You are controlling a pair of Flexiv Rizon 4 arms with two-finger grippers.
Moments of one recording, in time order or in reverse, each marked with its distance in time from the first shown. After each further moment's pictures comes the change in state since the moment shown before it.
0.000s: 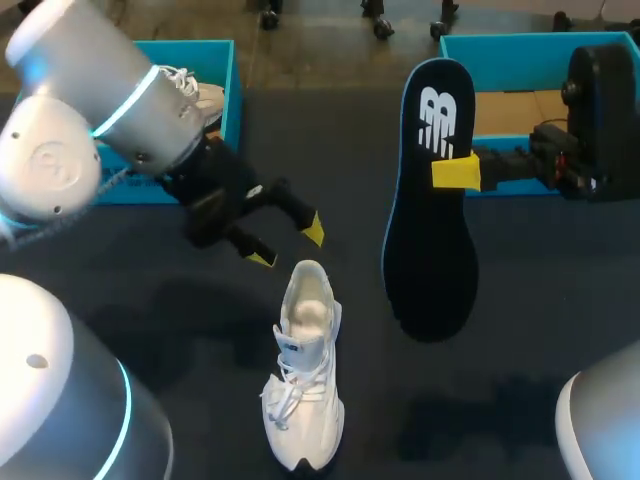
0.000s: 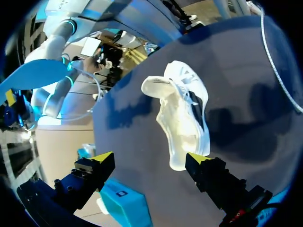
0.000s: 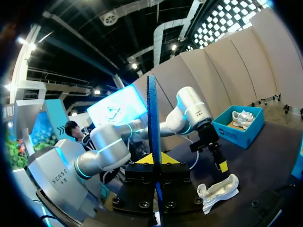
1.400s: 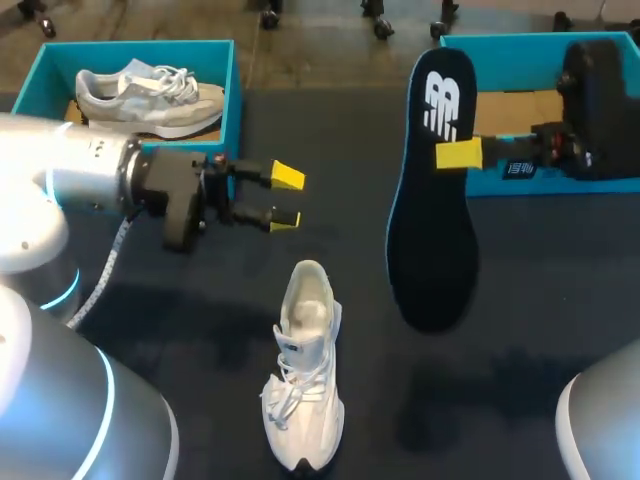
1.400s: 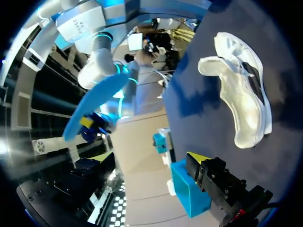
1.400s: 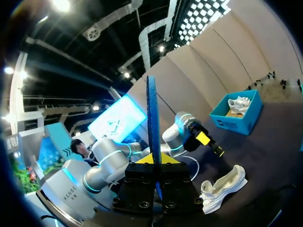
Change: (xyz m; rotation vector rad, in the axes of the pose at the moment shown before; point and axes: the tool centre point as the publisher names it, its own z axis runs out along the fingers) left arm -0.063 -0.006 -0.060 -0.151 -0.701 0.182; right arm -0.040 0.008 -0.005 -0.036 0.027 0.217
